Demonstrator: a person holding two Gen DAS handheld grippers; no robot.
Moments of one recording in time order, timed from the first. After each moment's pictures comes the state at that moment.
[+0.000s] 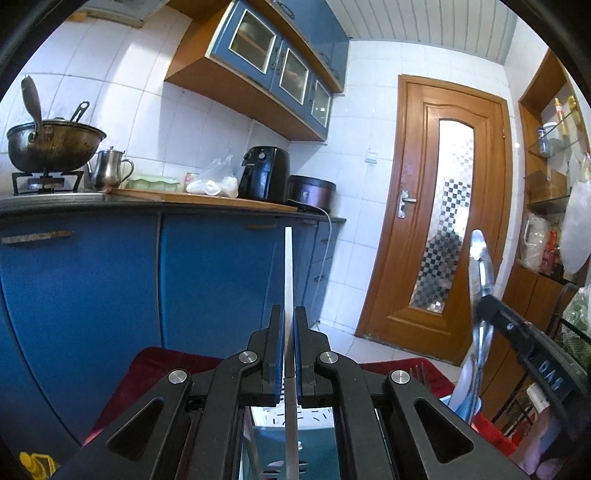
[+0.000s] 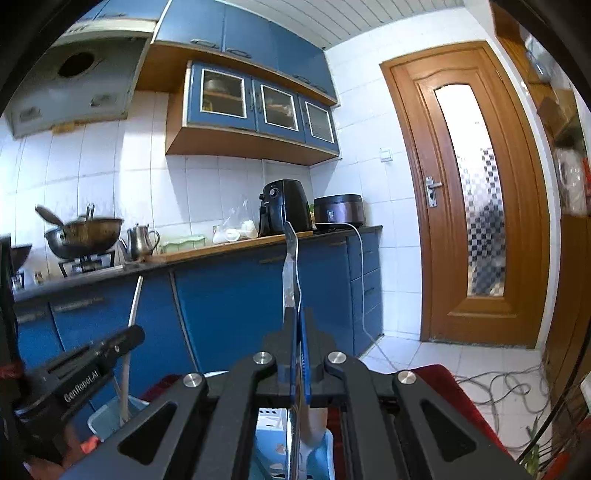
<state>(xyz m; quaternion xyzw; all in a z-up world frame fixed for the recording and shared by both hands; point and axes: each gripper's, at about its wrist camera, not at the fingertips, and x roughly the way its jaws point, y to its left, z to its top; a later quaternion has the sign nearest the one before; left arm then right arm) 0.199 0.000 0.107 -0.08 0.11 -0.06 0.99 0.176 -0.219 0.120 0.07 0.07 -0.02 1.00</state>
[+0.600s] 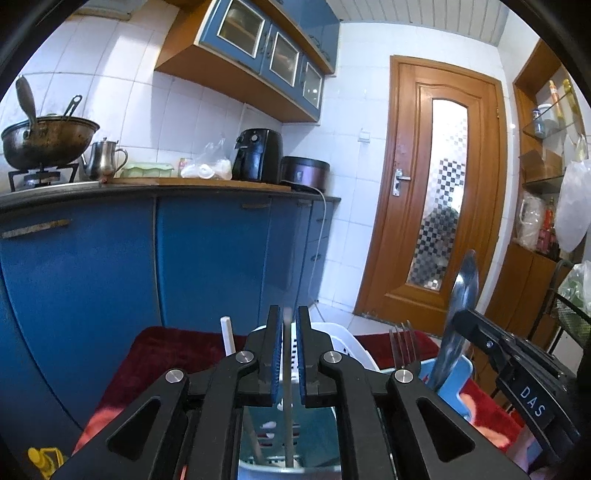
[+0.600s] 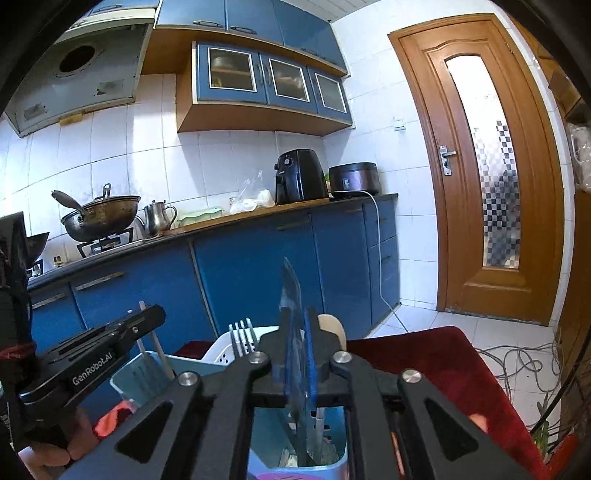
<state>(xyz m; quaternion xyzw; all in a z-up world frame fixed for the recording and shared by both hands) 0.182 -0.009 0.099 -0.06 0.14 -0.07 0.98 0.159 -0.221 0.105 0.09 0.13 0.03 0.99</state>
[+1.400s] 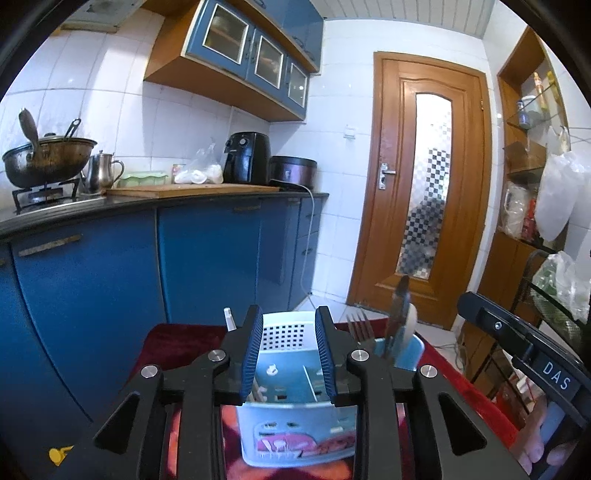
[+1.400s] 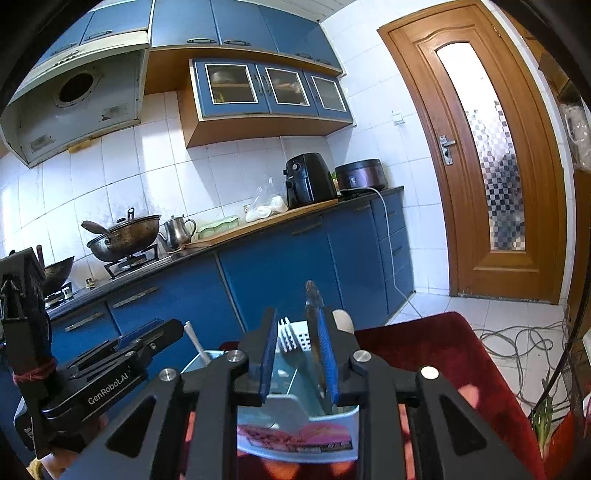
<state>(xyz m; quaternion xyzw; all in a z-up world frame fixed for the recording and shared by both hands) 0.123 -0.011 0.131 -0.04 0.15 -0.09 0.98 0.100 -0.224 0.139 0.14 0.14 0.05 0.98</state>
